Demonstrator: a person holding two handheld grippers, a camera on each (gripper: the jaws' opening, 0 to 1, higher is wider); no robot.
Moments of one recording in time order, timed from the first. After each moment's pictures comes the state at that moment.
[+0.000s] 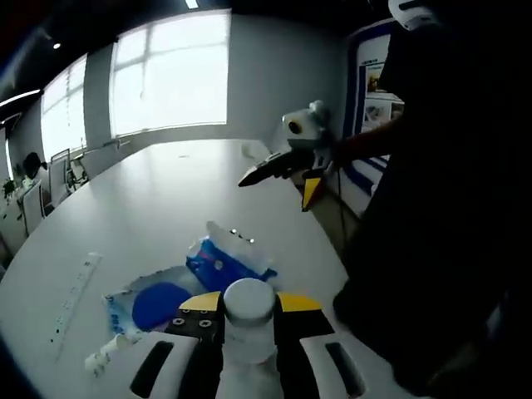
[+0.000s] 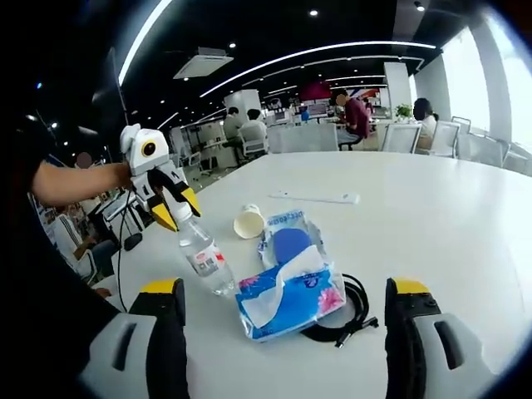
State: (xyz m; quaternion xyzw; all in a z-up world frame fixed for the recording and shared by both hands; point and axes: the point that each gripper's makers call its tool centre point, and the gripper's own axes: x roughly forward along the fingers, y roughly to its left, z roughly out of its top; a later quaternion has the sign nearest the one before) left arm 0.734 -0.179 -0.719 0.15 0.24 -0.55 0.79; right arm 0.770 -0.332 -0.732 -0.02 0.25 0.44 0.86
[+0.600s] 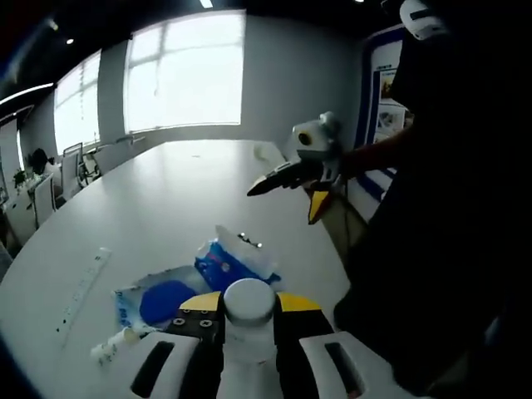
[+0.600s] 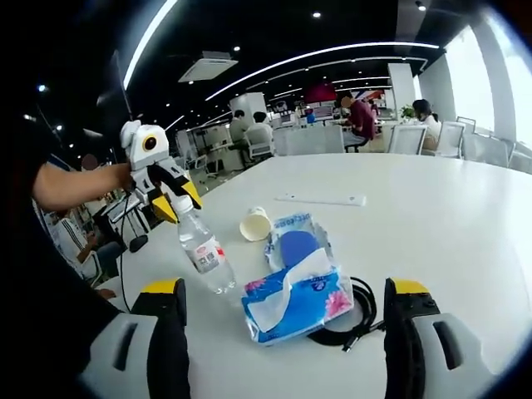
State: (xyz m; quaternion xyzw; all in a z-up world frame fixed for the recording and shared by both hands) left arm 0.733 -0.168 -0.703 0.14 0.24 -0.52 0.81; right arm 0.767 -0.326 -0.732 -0.02 0.24 0.46 0.86
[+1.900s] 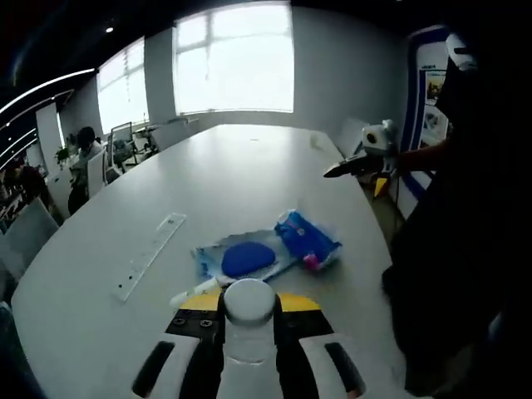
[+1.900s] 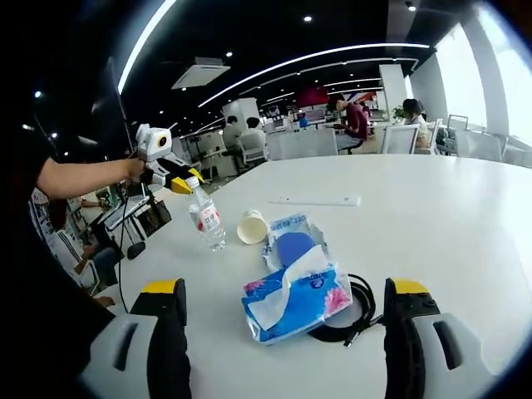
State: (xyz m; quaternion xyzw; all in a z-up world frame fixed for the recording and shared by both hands) left arm 0.780 -0.050 -0.699 0.15 0.29 -0.40 0.86; right arm 0.765 -0.333 -0.733 0.00 0.24 0.44 0.87
